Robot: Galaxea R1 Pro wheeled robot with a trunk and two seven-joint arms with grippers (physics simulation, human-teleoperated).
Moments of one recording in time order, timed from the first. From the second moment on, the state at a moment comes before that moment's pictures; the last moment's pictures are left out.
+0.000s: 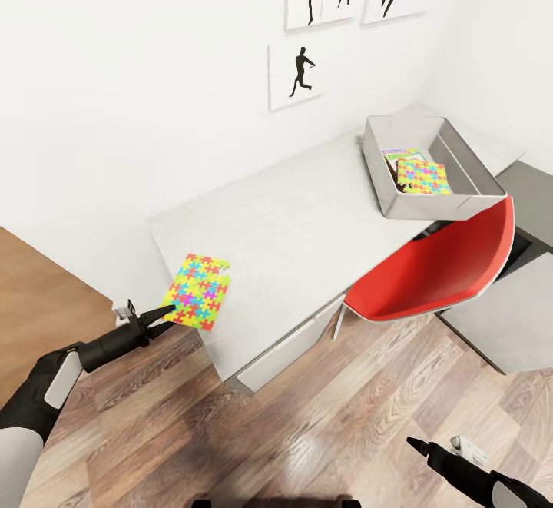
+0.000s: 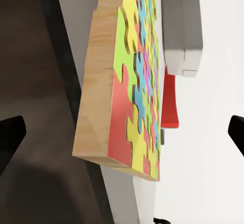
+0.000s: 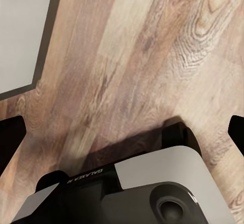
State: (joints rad) left arm -0.65 0.32 0.20 -0.77 0.57 0.79 -1.18; right arm -0.54 -0.37 0.47 -0.11 -1.08 0.13 0.54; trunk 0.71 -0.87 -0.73
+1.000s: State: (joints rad) left arm -0.65 0.32 0.20 -0.77 0.58 0.80 -1.21; right arm -0.54 -0.37 0.47 -0.11 -1.08 0.13 0.54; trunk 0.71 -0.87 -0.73
